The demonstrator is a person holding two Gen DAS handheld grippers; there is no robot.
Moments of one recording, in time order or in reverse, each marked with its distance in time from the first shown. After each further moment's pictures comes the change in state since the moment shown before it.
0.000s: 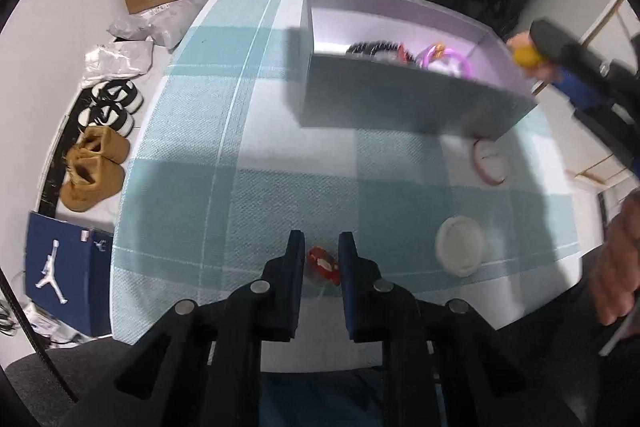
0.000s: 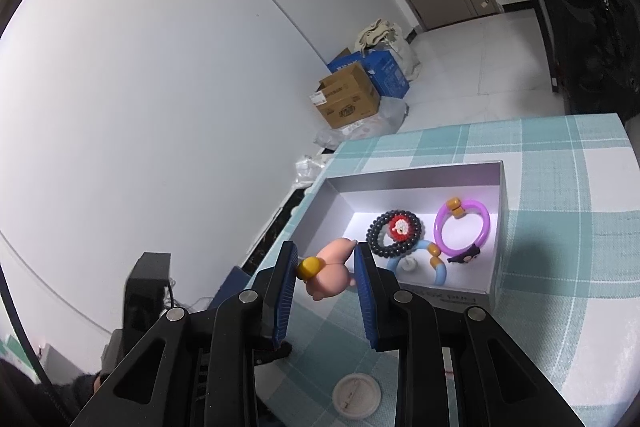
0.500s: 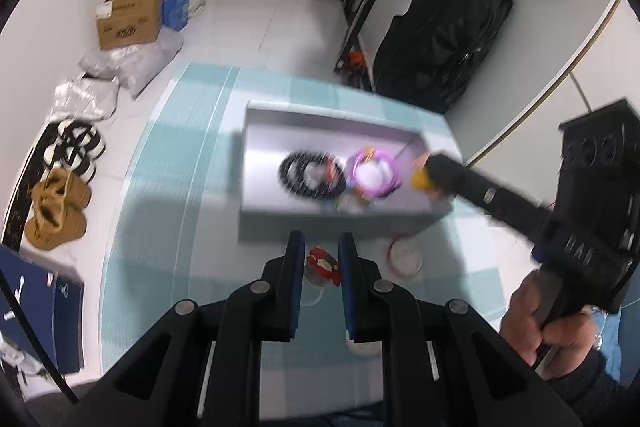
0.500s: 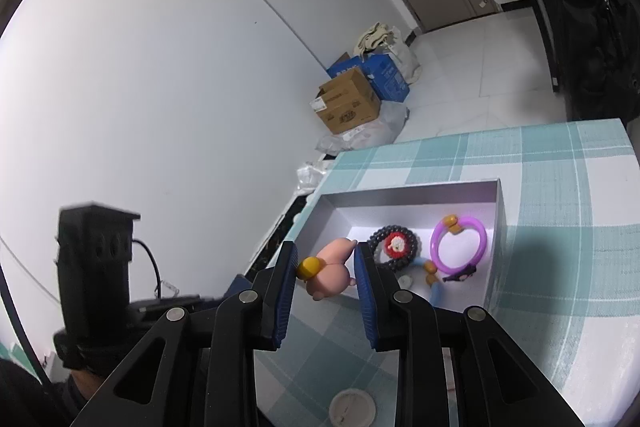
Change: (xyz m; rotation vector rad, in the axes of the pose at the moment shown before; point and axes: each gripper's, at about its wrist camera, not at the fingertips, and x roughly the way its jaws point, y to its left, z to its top) left arm -0.033 -0.021 0.046 0.000 -0.174 -0.179; right arm 0.004 -0.009 0.012 0.020 -0.013 0.012
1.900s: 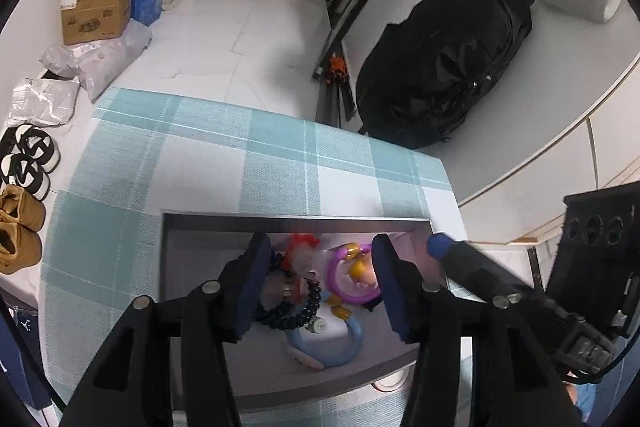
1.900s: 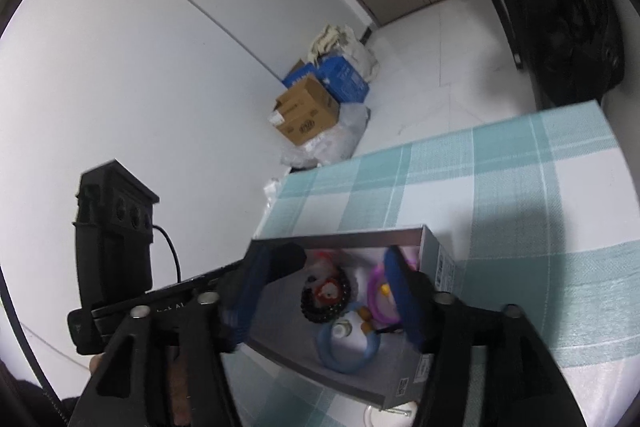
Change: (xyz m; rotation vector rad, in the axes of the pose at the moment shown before) left arm 0.063 0.005 0.060 -0.063 0.011 -0.109; right arm 0.012 -0.053 0.031 0.140 -0.030 -0.080
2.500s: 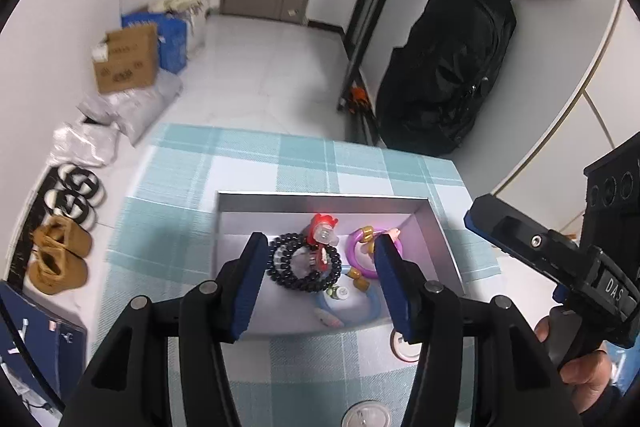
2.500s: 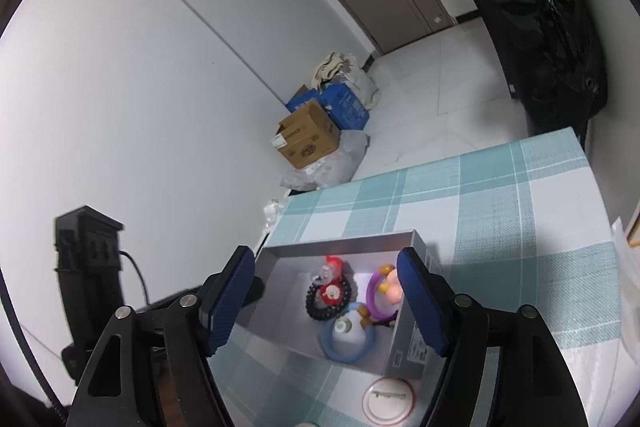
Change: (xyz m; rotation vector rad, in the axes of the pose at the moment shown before) left arm -0.044 -0.023 -0.034 0.108 -0.152 0.166; right arm -0.029 0.010 -0.010 -0.047 -0.086 -0.022
